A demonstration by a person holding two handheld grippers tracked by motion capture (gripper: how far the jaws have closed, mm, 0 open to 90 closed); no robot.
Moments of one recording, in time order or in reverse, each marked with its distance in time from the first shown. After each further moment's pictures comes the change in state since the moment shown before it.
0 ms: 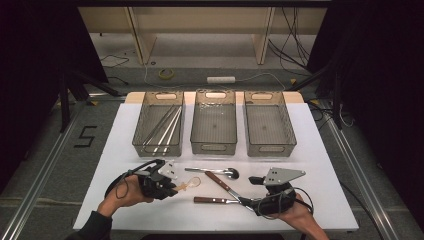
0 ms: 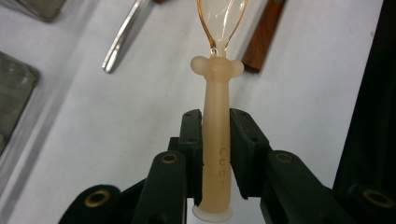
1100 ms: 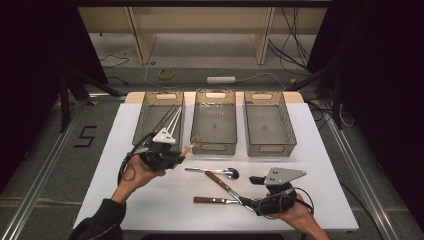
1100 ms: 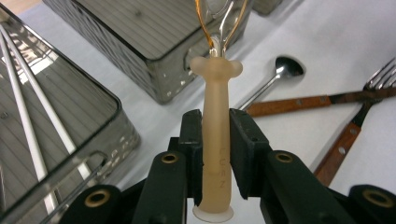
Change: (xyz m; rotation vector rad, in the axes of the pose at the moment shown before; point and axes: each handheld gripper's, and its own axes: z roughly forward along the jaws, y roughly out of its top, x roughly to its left) left arm 0.042 0.034 -0.016 -0.273 0.155 -0.293; right arm 0.000 0.000 -0.001 -0.008 -0.003 0.008
